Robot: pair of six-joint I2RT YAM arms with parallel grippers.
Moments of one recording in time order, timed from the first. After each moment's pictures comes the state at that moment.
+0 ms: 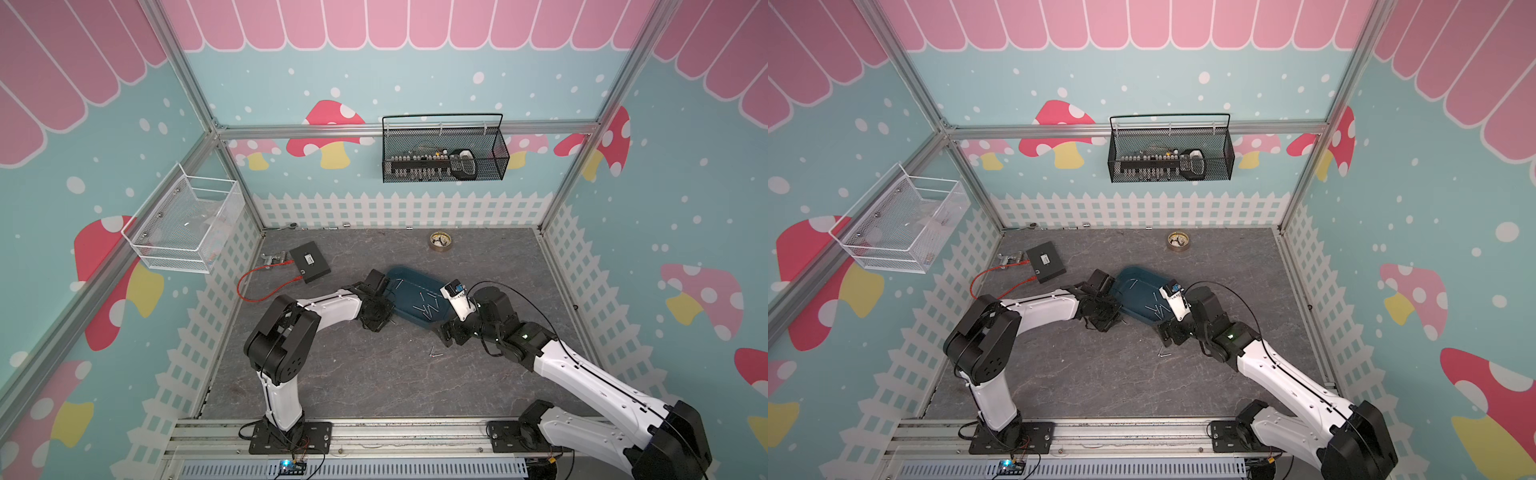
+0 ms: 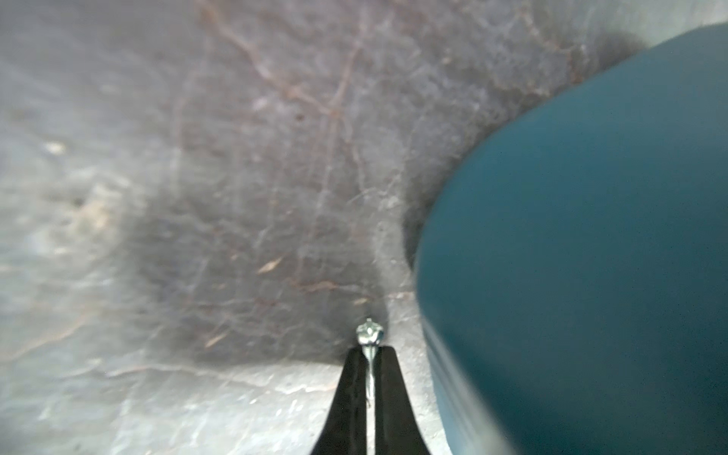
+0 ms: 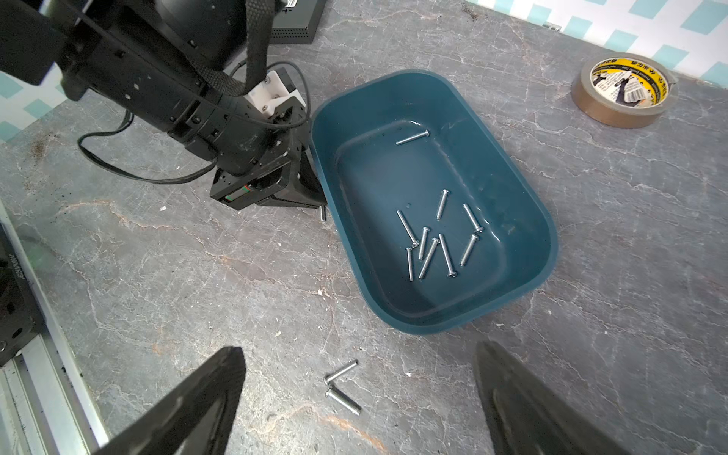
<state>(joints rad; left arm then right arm) -0.54 1.84 1.07 -0.37 0.18 -1.35 0.63 1.05 0.74 -0.34 -0.13 0.02</state>
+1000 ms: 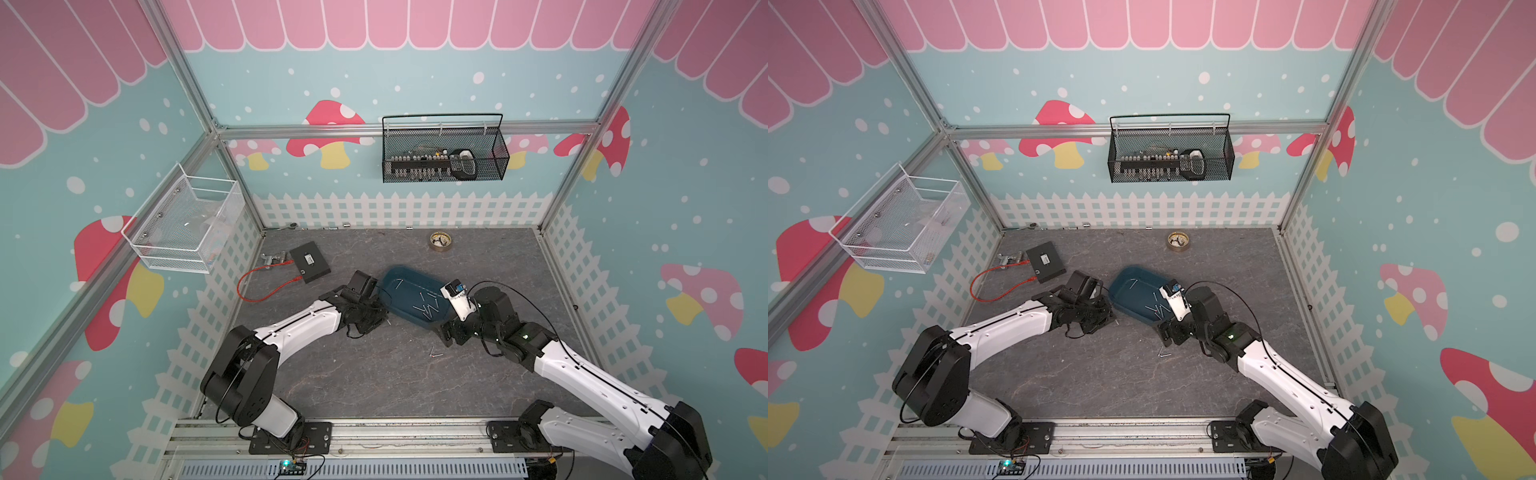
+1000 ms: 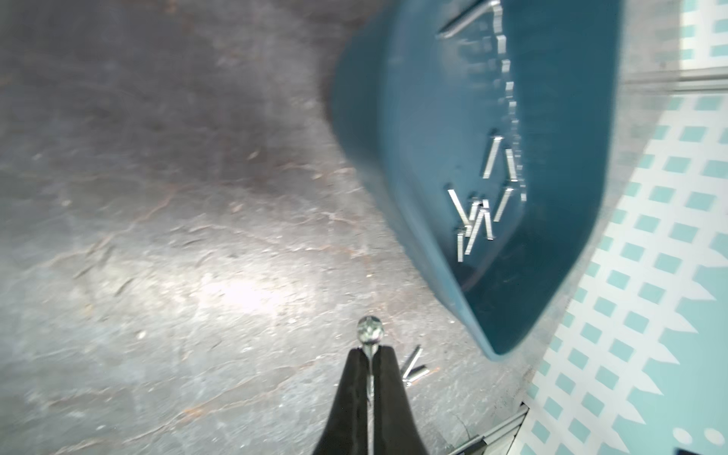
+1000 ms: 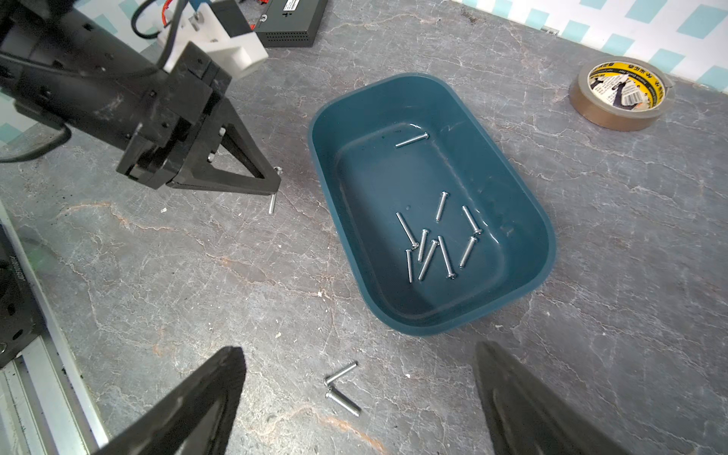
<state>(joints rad) -0.54 1.55 0.97 -0.40 0.25 -1.08 0.63 1.04 0.74 -0.34 -0.13 0.02</state>
